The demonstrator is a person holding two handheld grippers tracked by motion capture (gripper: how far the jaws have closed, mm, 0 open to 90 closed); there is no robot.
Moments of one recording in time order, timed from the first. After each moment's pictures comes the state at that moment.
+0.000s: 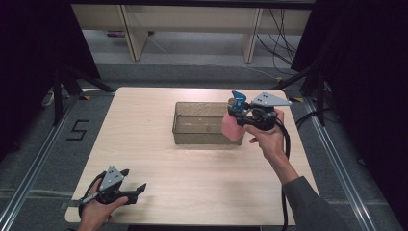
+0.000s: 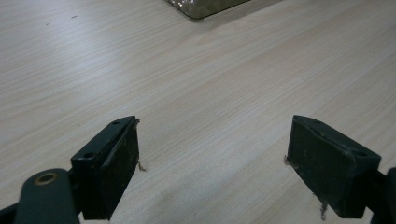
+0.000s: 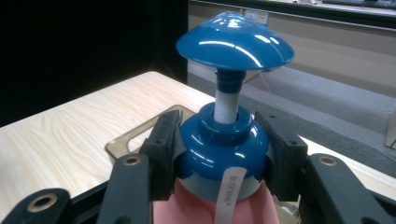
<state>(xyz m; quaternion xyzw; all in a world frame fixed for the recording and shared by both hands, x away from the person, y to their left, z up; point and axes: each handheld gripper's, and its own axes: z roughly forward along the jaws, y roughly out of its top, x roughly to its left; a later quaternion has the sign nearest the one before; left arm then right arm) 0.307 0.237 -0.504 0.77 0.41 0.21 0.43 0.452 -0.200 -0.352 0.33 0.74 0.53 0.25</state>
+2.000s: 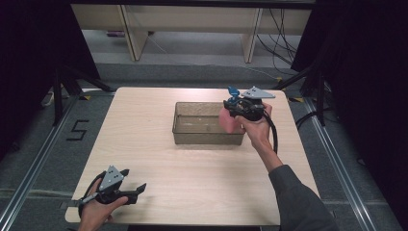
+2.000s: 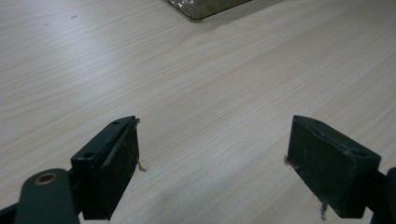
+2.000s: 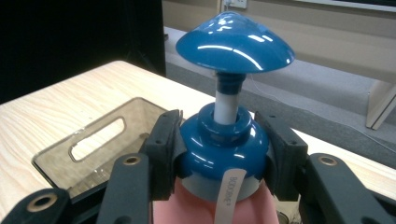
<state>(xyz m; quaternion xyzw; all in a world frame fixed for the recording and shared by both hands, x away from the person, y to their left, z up) 0.307 0.238 -0.504 0.77 0.41 0.21 0.43 0.509 -0.187 -0.389 0.37 0.74 0.50 0.26</state>
